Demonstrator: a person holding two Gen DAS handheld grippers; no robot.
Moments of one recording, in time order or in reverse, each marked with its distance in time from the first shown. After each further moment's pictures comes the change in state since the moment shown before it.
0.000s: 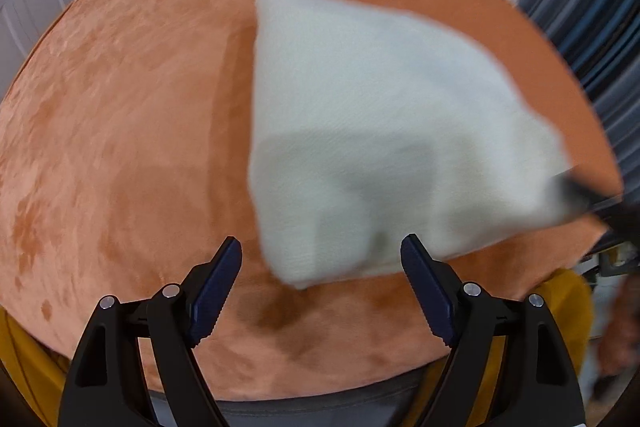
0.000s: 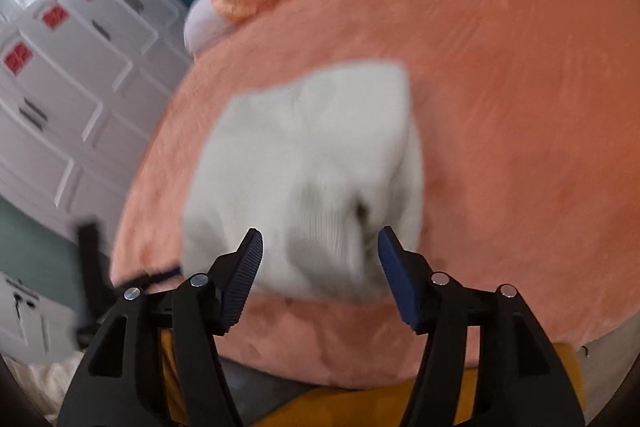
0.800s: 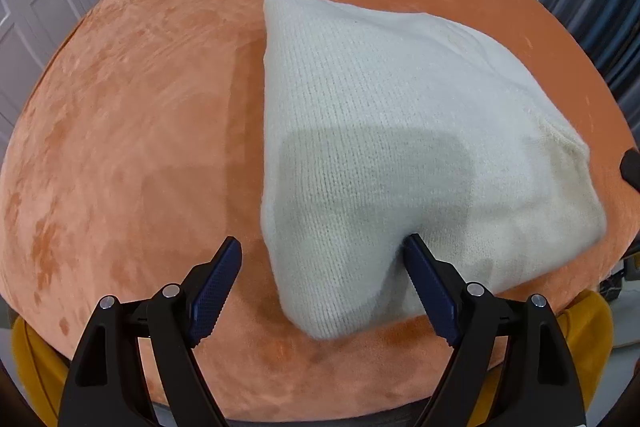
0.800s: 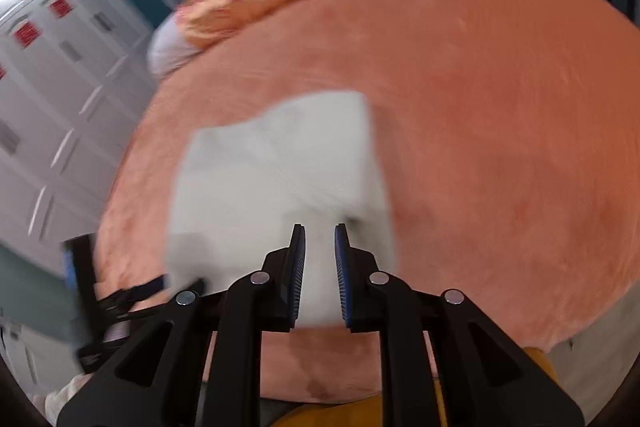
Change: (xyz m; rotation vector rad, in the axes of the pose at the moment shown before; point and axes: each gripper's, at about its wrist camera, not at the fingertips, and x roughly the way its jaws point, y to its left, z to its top) left arm 0.026 -0.009 0.022 0.004 0.044 0.146; right arm -0.038 0.024 0.028 -0.007 -0.119 -0.061
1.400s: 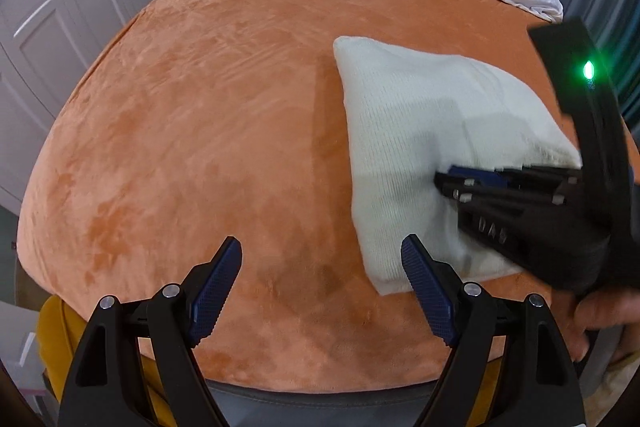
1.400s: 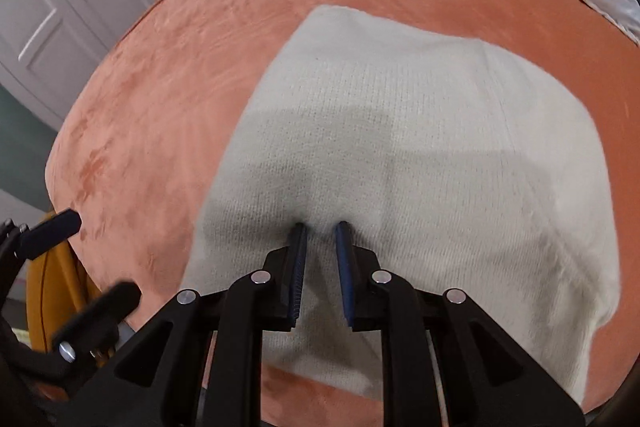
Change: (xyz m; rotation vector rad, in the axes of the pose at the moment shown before) left arm -0.050 0.052 -0.016 -0.065 -0.070 0.086; right arm 0.136 0.125 -0.028 -0.414 0.318 -0.037
